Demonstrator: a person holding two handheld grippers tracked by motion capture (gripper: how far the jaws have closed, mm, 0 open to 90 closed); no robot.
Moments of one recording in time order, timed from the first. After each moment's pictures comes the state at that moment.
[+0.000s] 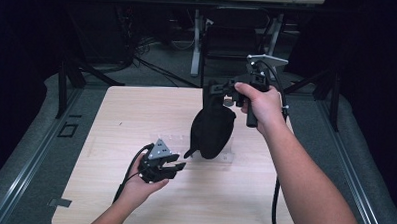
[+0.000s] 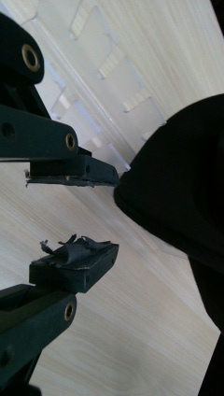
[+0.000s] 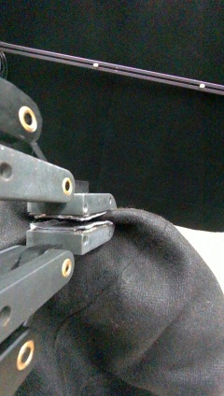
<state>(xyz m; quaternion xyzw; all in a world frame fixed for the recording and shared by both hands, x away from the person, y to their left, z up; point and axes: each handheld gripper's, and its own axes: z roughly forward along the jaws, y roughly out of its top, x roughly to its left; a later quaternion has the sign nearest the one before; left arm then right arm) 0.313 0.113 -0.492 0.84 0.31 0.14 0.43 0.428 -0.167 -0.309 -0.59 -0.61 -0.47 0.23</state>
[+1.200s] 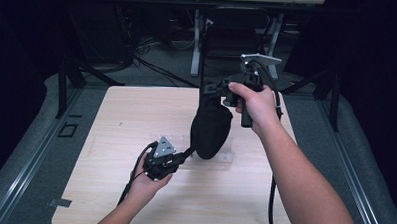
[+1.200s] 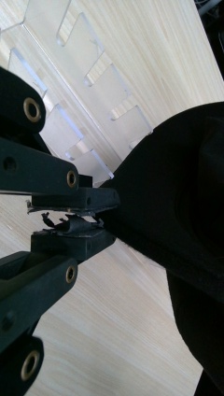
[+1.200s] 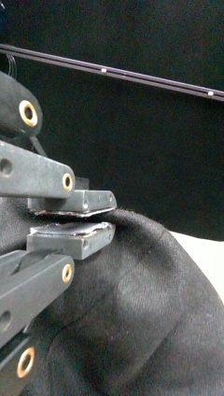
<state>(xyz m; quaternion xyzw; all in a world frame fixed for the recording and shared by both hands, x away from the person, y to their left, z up) 0.319 0.105 -0.496 0.83 0.32 0.16 0.43 0.427 -0.153 -0.307 -0.57 -0.62 -0.47 0.24</state>
